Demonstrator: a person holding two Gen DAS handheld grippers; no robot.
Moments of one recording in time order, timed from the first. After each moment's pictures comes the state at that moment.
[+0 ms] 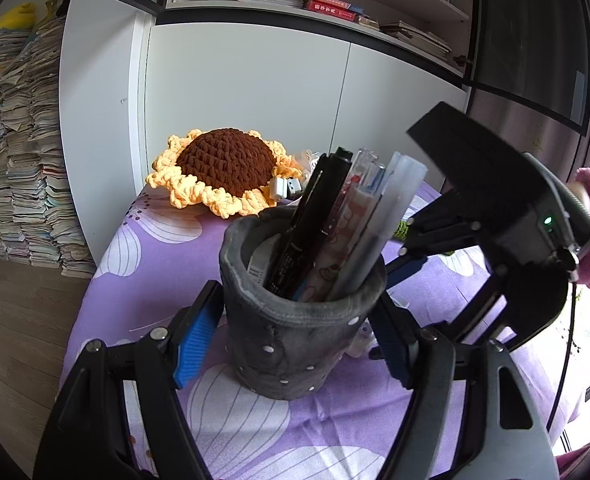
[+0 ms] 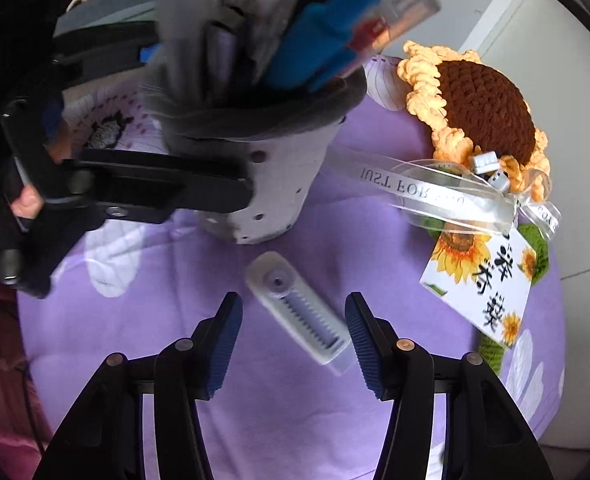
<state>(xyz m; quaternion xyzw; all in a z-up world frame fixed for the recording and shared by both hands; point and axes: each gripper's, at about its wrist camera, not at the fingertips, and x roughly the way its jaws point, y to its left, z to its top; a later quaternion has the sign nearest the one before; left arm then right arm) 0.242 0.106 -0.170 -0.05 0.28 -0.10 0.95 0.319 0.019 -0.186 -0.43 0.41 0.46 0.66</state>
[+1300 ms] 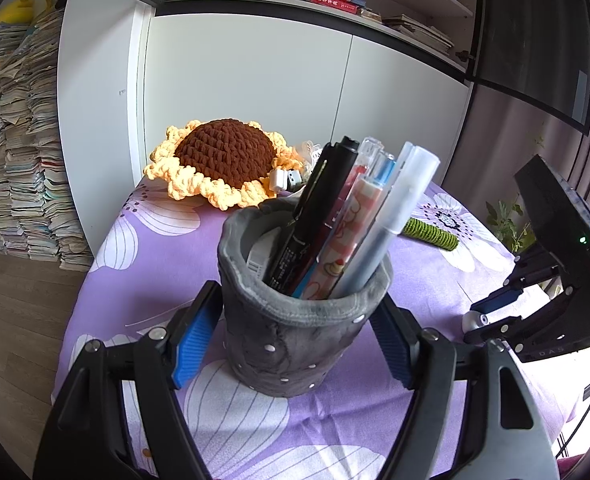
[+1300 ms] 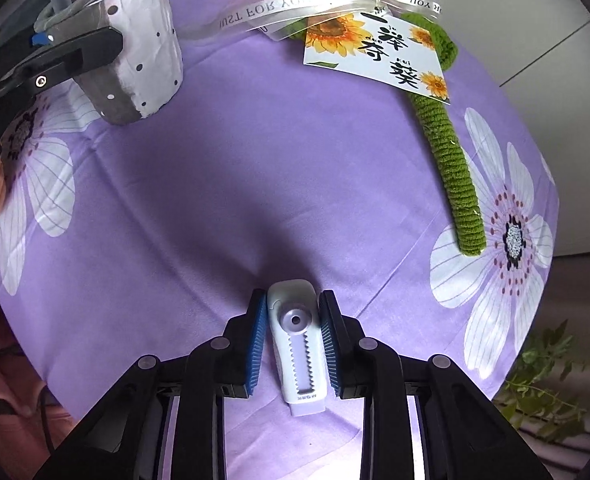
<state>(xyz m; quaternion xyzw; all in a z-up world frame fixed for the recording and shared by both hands) 0.246 0.106 -0.173 -0.05 0.29 -0.10 0.95 0.301 -0.073 -0.208 -0.33 0.56 0.24 0.72</state>
